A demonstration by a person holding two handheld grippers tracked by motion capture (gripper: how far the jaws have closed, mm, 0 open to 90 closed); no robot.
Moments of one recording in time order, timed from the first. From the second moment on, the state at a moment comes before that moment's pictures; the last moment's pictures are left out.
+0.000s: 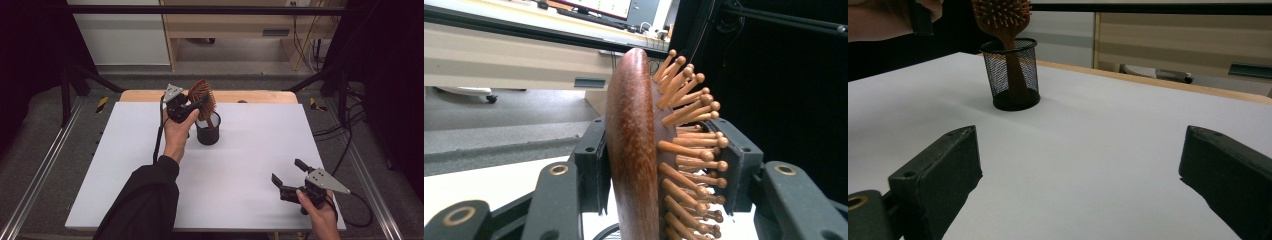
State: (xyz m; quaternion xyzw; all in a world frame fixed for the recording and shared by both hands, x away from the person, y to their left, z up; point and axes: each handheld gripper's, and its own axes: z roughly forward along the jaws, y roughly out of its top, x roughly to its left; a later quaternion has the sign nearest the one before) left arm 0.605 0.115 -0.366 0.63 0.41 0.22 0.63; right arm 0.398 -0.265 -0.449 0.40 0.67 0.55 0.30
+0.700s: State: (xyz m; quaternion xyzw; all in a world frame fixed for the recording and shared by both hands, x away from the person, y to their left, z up) left arm 0.611 0.129 -0.371 0.64 0.41 0.22 0.61; right arm 0.399 -0.265 -0.451 0.39 0.67 0.55 0.30
